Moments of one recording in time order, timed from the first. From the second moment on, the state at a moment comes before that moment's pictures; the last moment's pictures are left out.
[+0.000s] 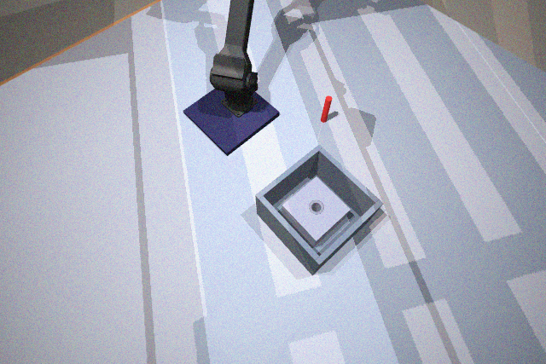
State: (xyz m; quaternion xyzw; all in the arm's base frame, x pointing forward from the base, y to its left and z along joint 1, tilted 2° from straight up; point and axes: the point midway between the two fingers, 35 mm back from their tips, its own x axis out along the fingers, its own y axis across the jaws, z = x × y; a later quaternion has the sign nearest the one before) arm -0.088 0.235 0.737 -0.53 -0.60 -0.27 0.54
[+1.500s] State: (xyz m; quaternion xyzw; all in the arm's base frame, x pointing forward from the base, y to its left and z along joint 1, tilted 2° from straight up) arm 0.137 -0.096 0.626 -0.12 -0.26 -0.27 0.92
